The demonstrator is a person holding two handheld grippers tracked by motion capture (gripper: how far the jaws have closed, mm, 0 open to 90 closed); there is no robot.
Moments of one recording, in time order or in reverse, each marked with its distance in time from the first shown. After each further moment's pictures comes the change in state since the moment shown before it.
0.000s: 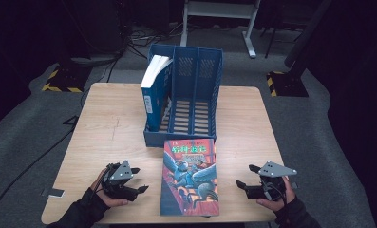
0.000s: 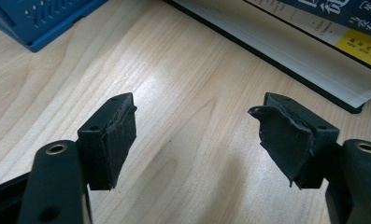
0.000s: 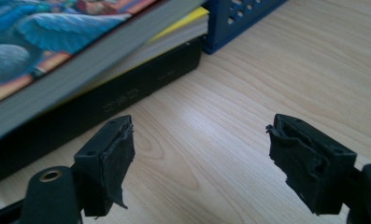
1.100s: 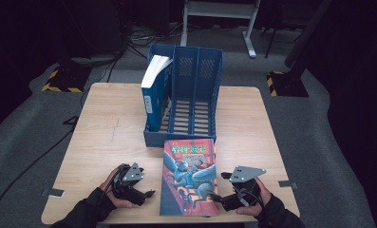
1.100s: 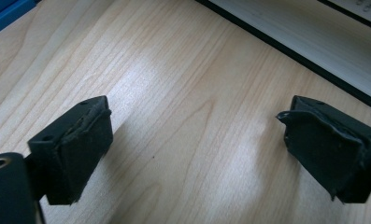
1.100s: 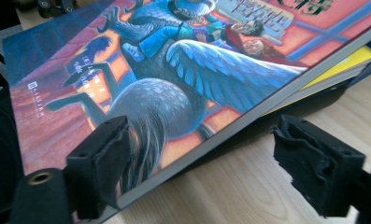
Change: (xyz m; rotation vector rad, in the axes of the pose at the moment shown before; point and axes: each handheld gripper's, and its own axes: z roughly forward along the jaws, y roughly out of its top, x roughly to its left) left arm -0.006 0.003 0.030 0.060 0.011 -0.002; right arm 0.061 0.037 0.030 0.081 0.233 -0.104
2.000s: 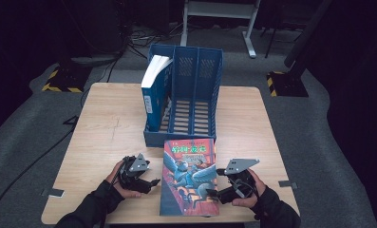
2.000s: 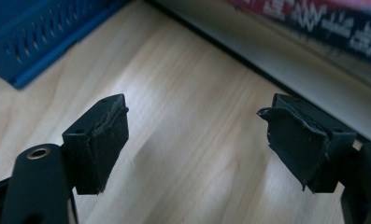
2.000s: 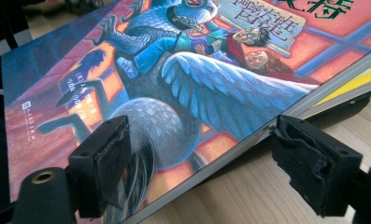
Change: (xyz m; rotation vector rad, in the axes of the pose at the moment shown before) left arm 0.011 0.030 0.006 -0.031 0.027 -0.001; right arm -0.012 0.014 0.012 0.033 0.061 0.007
